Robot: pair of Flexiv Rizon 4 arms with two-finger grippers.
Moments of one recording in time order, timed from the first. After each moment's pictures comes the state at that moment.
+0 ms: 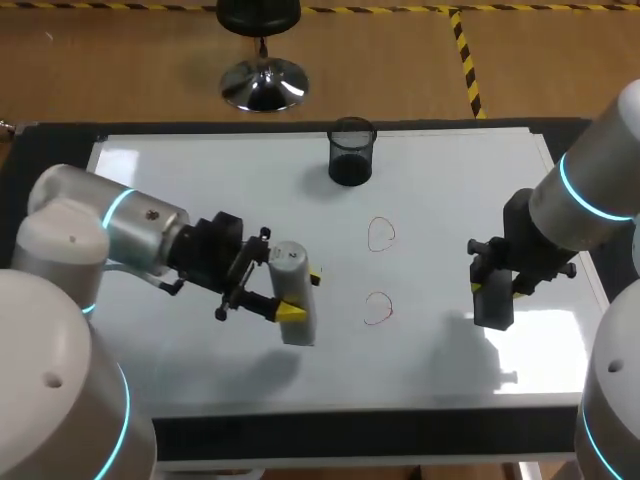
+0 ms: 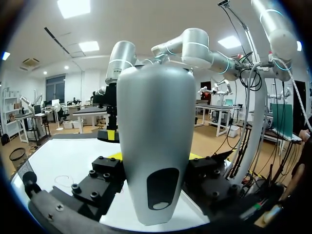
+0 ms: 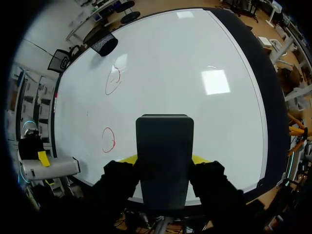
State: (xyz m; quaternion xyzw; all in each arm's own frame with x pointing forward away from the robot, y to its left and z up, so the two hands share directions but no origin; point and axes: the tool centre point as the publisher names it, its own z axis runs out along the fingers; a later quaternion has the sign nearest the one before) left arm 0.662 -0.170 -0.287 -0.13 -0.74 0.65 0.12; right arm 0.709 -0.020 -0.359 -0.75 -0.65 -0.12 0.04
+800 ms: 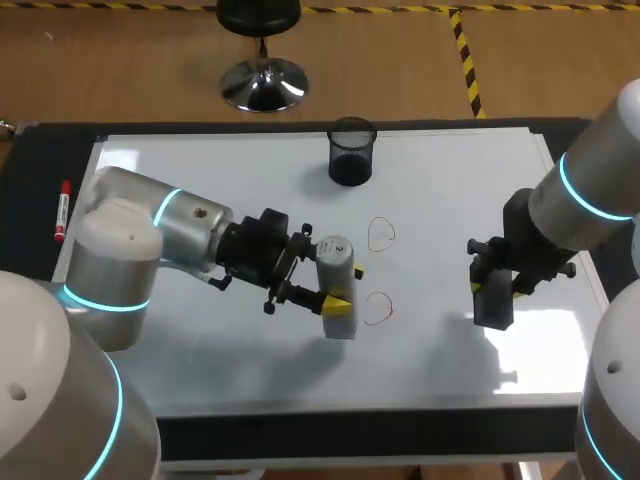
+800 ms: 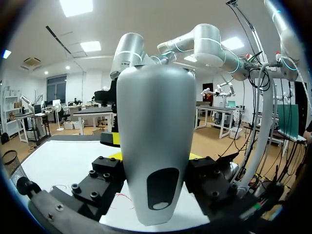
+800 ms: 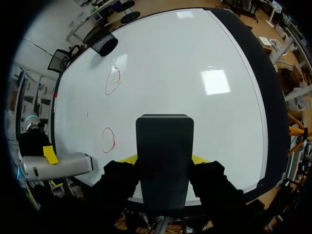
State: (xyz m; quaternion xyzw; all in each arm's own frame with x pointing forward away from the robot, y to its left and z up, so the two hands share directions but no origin) left arm 0.681 -0.229 -0.300 -0.12 -0.74 0.65 0.12; right arm 0.710 -0.020 -0.359 -0.75 -0.65 -0.12 0.04
